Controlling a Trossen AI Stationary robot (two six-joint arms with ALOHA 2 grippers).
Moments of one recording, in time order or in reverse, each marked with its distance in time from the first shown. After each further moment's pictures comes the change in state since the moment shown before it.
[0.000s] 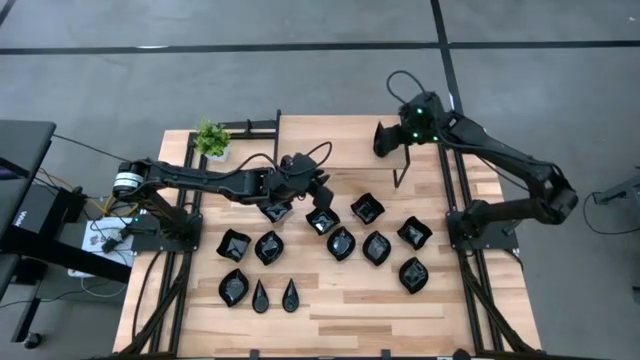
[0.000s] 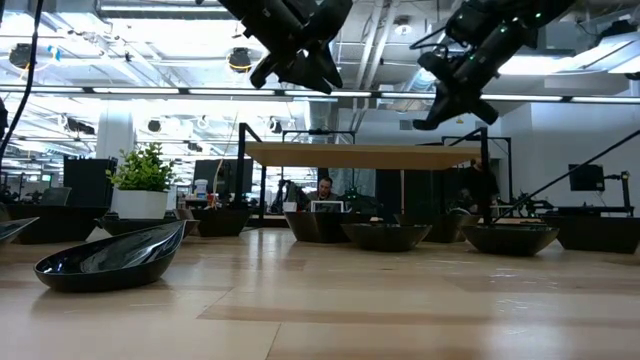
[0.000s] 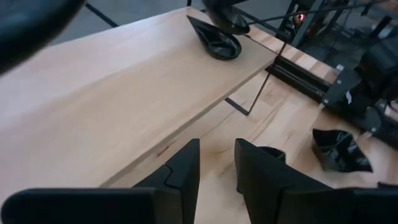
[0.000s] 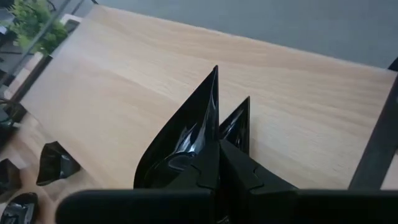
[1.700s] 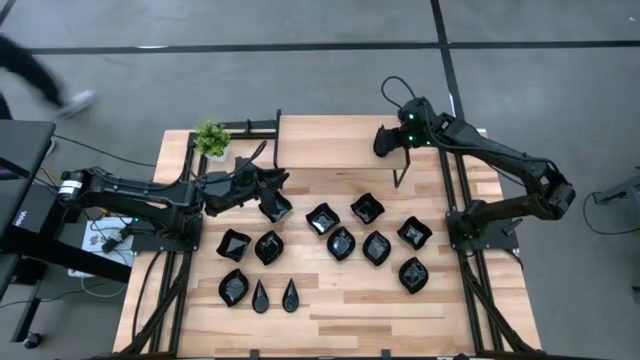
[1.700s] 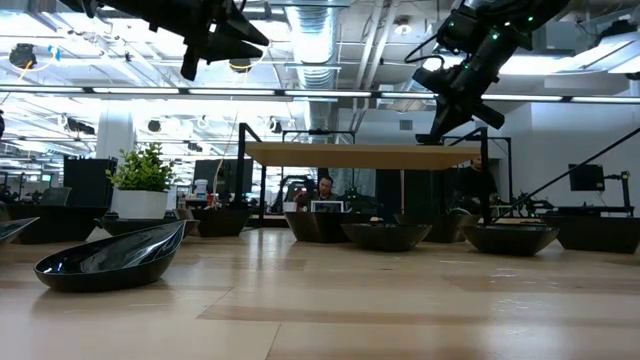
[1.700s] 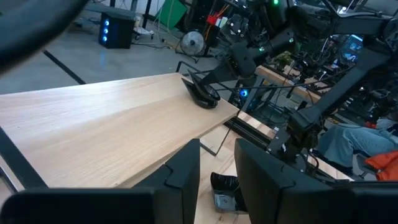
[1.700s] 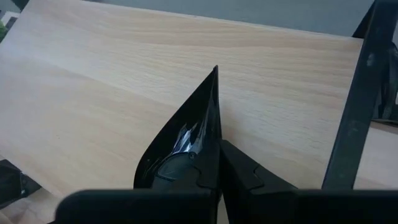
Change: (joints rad) left arm -0.046 -0.566 -0.576 0.427 0.001 0.029; right arm 0.057 0.035 0.000 -0.048 0.160 0.097
